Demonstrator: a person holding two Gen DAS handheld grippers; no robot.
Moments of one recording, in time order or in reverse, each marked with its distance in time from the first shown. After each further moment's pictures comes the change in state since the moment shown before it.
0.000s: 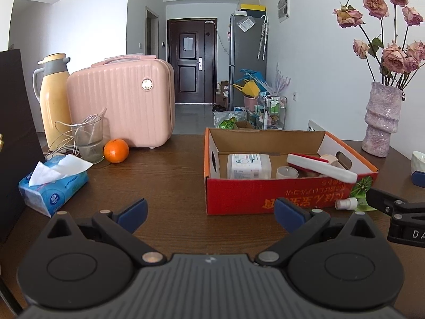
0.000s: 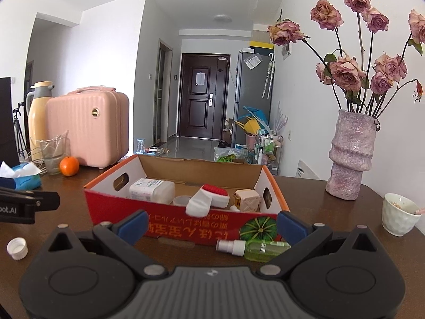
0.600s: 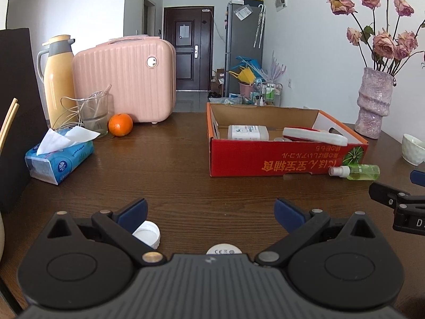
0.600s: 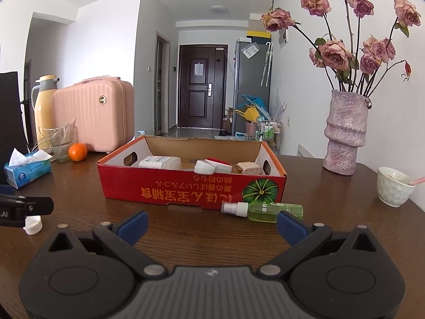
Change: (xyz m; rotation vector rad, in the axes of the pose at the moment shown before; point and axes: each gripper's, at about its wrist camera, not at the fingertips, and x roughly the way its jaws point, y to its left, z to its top) left arm -0.025 0.015 -0.036 -0.001 0.064 -0.031; right arm -0.029 0.004 -0.031 0.035 0.048 -0.002
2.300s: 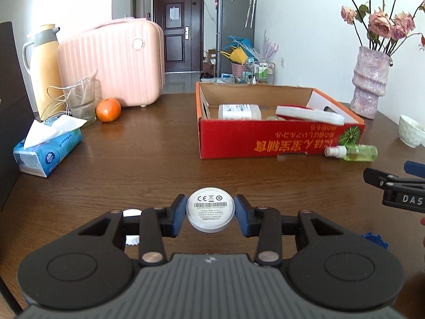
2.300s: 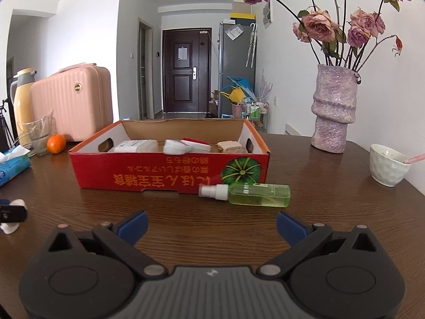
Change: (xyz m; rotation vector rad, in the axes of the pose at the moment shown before) left arm 0.015 -0.006 0.003 0.031 0.085 -0.023; right arm 0.036 -0.027 -0.005 0.045 0.082 -0.059
